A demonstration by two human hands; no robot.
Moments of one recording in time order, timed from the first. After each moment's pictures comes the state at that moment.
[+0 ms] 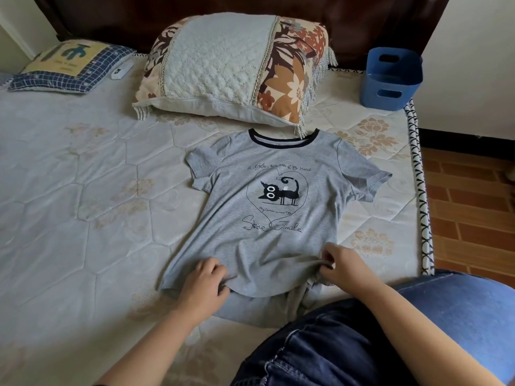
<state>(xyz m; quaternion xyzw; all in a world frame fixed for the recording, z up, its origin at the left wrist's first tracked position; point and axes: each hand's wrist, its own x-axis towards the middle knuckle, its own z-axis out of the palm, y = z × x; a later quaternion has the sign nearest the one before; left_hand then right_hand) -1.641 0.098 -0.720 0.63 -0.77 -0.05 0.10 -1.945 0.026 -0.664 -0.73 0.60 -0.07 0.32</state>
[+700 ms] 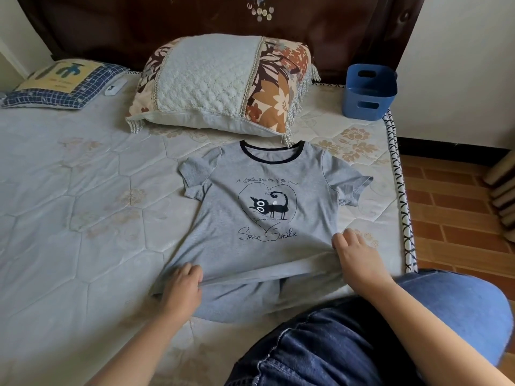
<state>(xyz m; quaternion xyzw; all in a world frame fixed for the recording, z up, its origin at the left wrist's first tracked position) -1.629 0.100 -0.709 0.68 -0.72 -0.11 0.07 -1.972 0.039 -0.636 -0.79 0.61 0.04 0.04</state>
